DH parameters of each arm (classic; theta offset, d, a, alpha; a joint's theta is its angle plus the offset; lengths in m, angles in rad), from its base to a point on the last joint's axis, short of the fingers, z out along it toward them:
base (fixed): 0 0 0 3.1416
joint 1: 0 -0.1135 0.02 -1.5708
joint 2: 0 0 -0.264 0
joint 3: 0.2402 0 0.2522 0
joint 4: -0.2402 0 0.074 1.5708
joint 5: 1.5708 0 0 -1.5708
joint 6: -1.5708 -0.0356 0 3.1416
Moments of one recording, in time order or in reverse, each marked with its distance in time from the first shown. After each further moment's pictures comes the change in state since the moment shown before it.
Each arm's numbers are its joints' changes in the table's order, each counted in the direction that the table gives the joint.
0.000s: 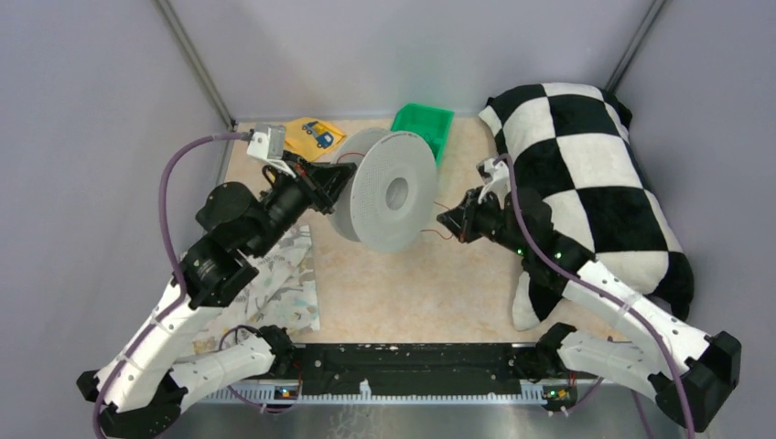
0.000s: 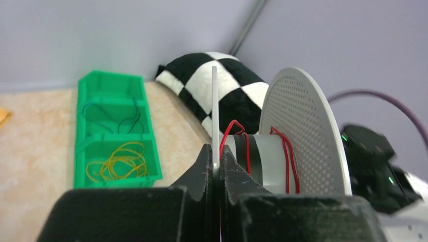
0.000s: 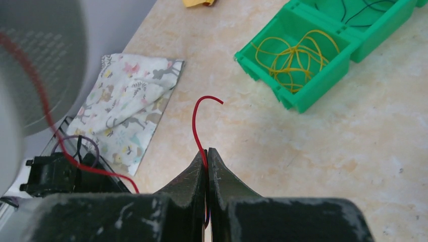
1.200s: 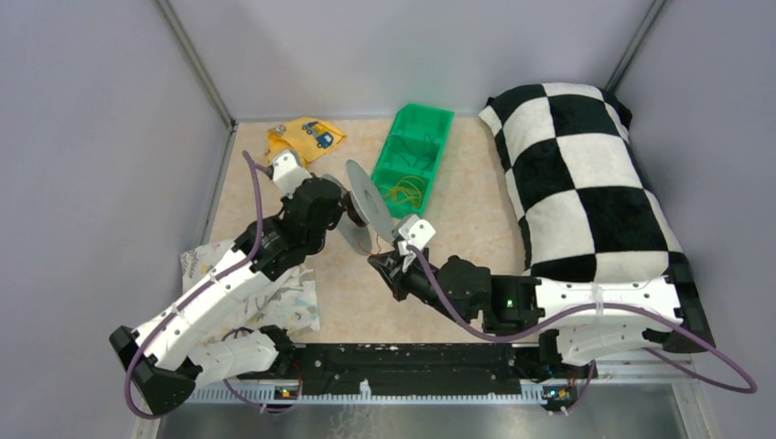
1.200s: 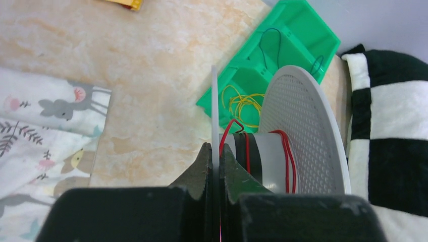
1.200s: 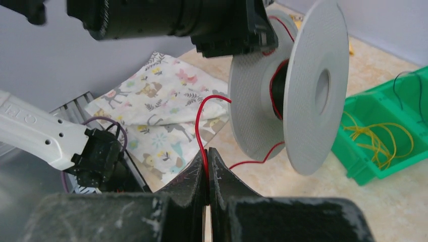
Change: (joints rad) left arm 0.001 -0.217 -0.122 -0.405 -0.701 0.592; right arm -0.834 -0.199 0.146 0.230 0.710 0.272
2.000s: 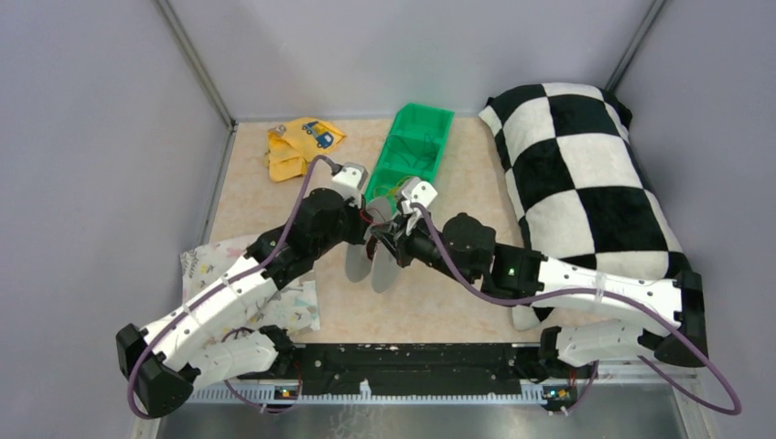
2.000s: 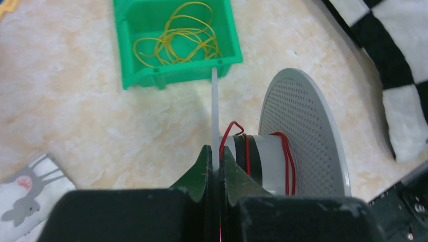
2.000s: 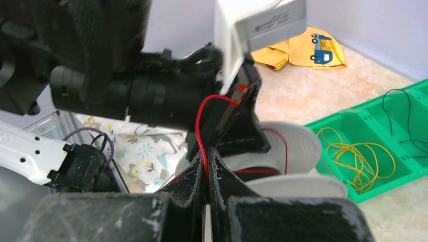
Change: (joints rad) left arm 0.000 0.021 -0.172 0.294 0.558 -0.697; right arm 0.226 -0.023 0.097 -0.067 -0.260 0.054
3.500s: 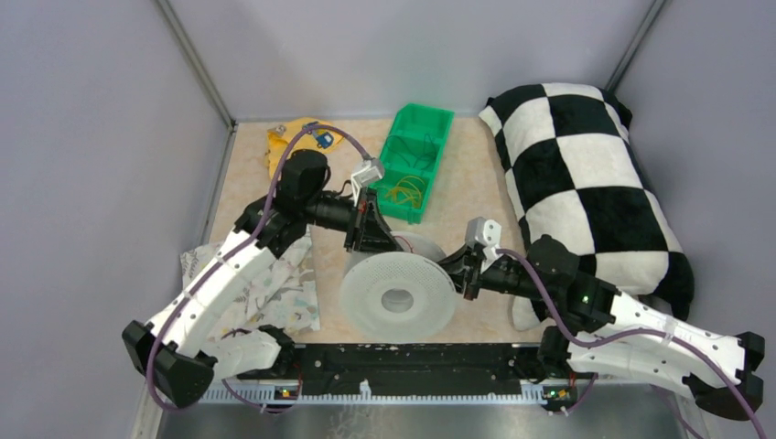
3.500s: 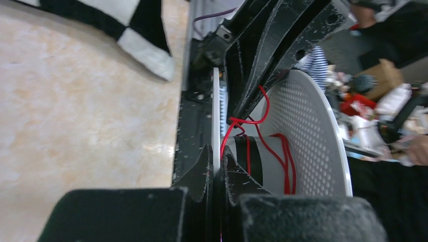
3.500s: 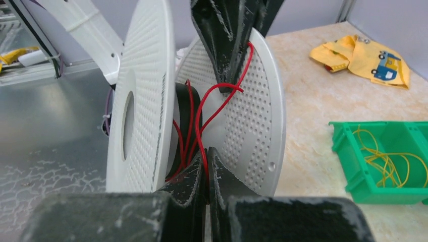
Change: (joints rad) left arm -0.161 -0.085 0.234 -0.142 1.228 -0.151; right arm 0.163 0.498 -0.363 -0.080 -0.529 0.092
